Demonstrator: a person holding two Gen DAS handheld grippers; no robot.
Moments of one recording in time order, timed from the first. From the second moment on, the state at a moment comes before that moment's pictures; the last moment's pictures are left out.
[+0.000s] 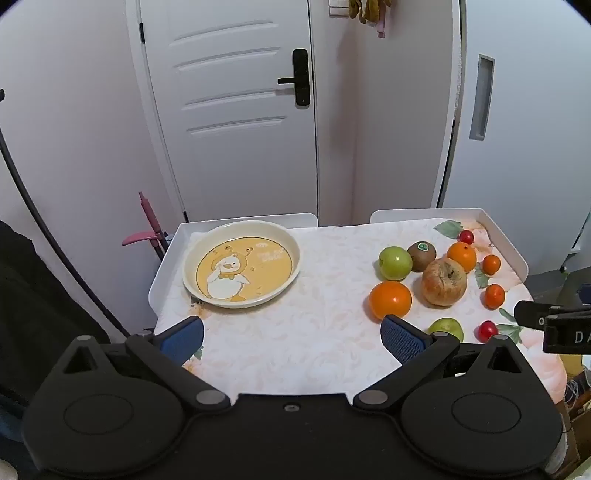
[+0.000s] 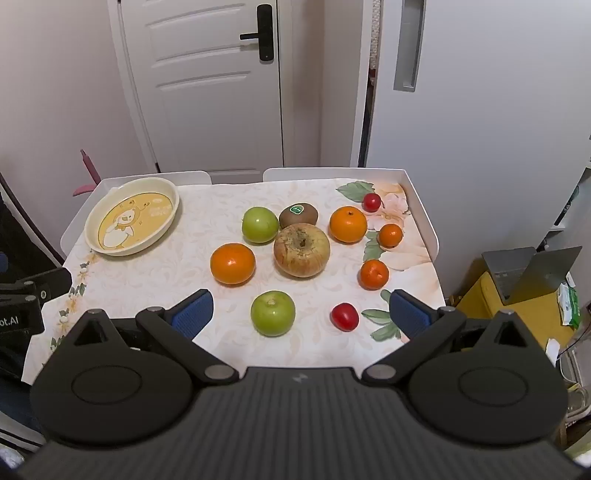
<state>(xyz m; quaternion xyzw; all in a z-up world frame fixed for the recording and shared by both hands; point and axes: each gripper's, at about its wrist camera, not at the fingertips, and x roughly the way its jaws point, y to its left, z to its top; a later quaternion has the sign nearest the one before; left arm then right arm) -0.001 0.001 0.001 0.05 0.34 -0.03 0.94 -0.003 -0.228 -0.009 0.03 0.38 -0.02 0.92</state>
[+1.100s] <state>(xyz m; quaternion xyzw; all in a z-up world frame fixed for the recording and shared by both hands) 0.011 0.000 -0.003 0.05 0.36 -0.01 0.93 0.001 -0.229 -0.014 0.03 0.38 -0.02 0.92</state>
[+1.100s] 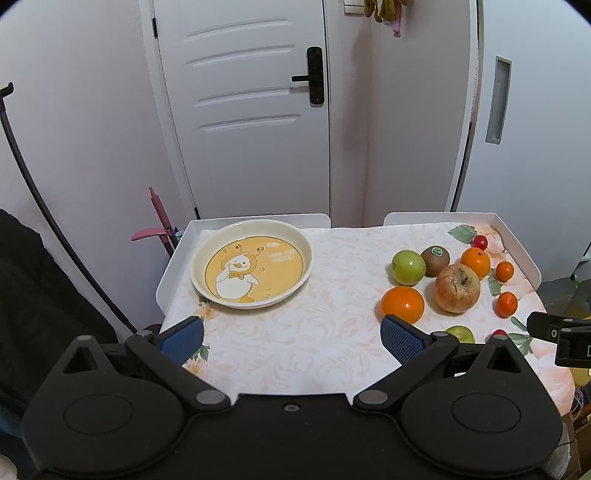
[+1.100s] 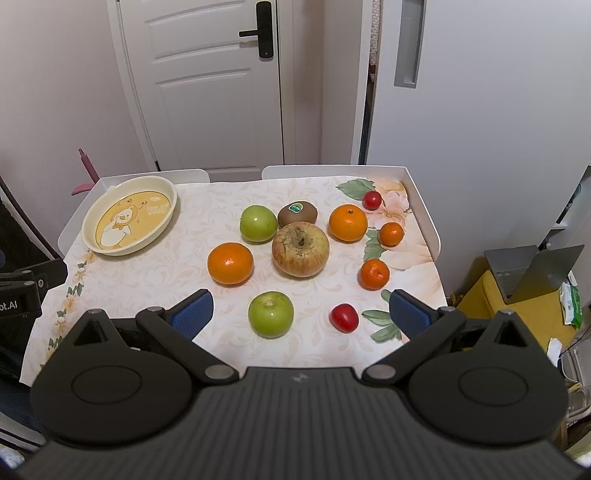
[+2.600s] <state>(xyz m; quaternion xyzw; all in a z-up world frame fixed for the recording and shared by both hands) 0.008 0.005 0.002 0.05 0.35 -0.01 0.93 0.002 -0.227 -0.004 0.04 0.38 -0.03 0.92</state>
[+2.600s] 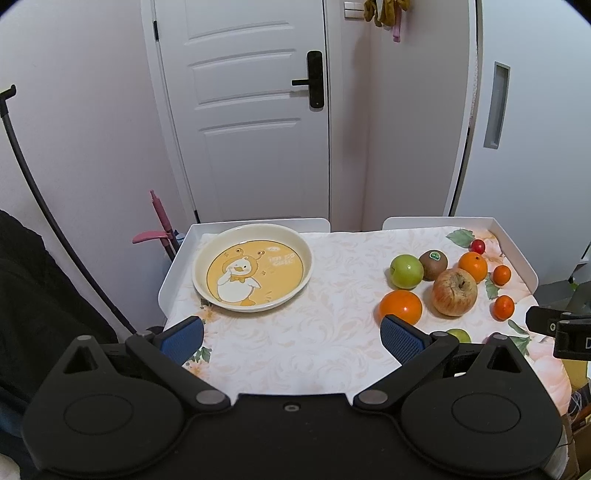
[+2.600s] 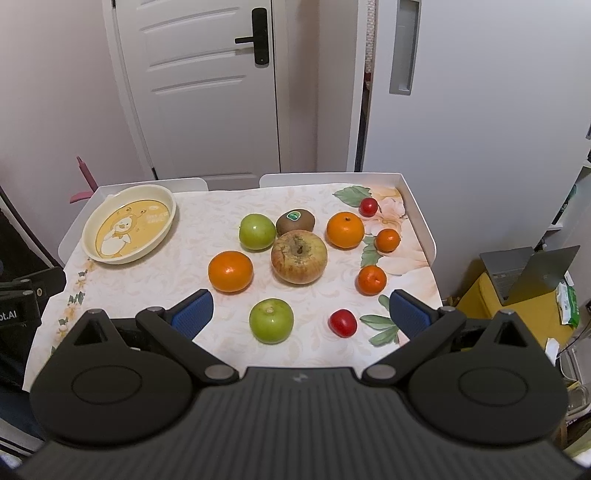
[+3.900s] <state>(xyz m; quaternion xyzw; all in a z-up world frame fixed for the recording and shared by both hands) 0.026 0.003 -0.004 0.06 0.36 -0.07 0.93 0.003 -0.230 -0.011 0.05 0.38 -0.05 0.92</state>
